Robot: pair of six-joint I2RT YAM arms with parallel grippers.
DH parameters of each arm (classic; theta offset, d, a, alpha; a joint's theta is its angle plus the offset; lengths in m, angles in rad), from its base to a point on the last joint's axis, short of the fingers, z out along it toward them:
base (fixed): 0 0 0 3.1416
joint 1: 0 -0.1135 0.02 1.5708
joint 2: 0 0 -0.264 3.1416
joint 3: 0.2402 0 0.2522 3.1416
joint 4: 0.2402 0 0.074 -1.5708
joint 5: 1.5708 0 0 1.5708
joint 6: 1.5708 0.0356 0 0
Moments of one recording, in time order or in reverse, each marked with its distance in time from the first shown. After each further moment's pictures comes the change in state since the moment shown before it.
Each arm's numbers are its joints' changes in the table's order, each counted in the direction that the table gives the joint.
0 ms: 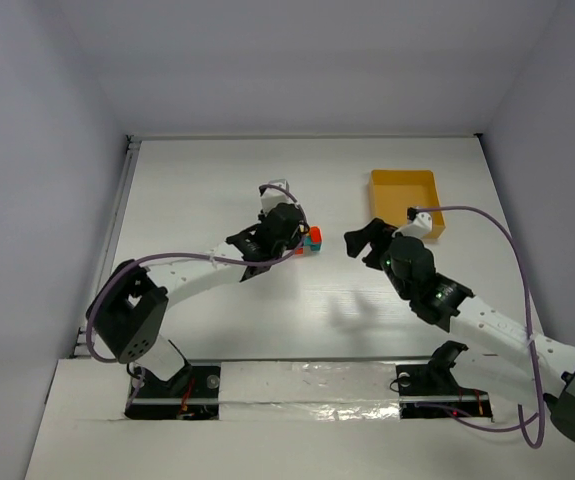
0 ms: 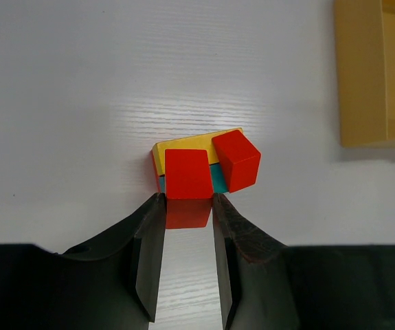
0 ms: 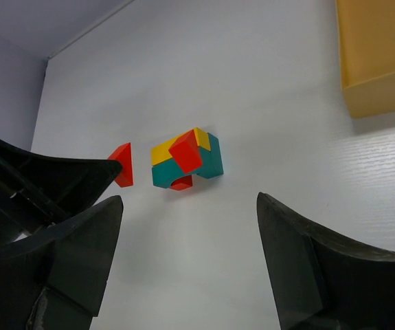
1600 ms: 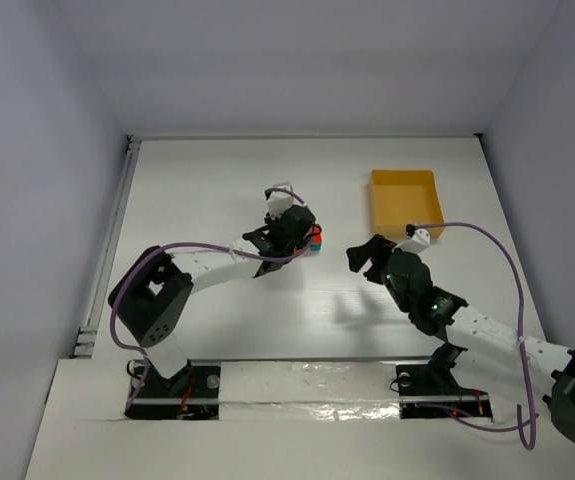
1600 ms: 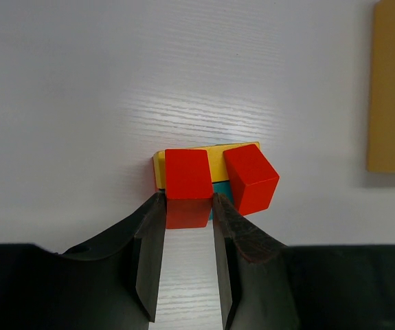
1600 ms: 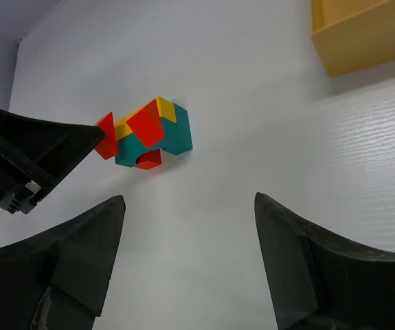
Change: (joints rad) left arm 0.019 0.143 0.055 -0.008 -0.080 -0.093; right arm 0.001 -0.014 -0.176 -0.119 -0.009 0.037
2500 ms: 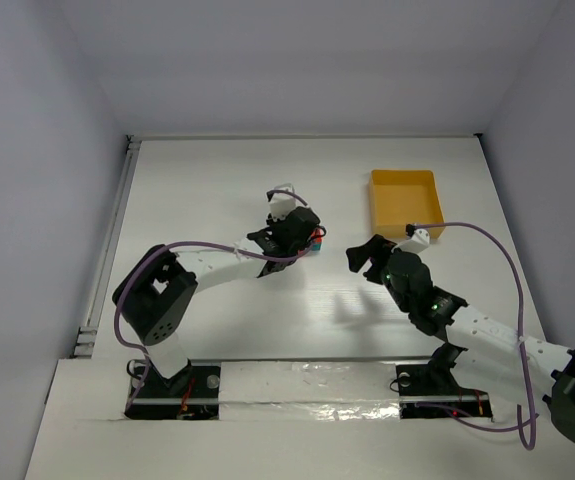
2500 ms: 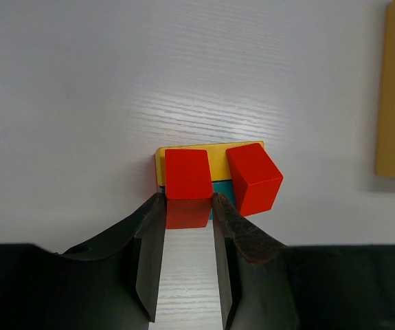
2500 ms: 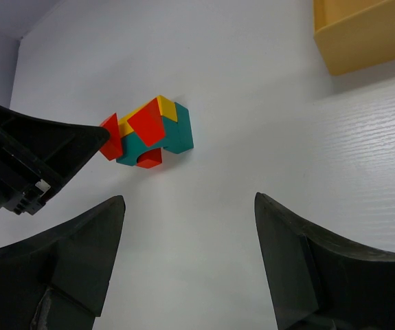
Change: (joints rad) left arm 0.015 0.026 0.022 0.036 -0.041 -0.030; right arm 0.000 0.001 0.000 -0.001 -0.006 0.000
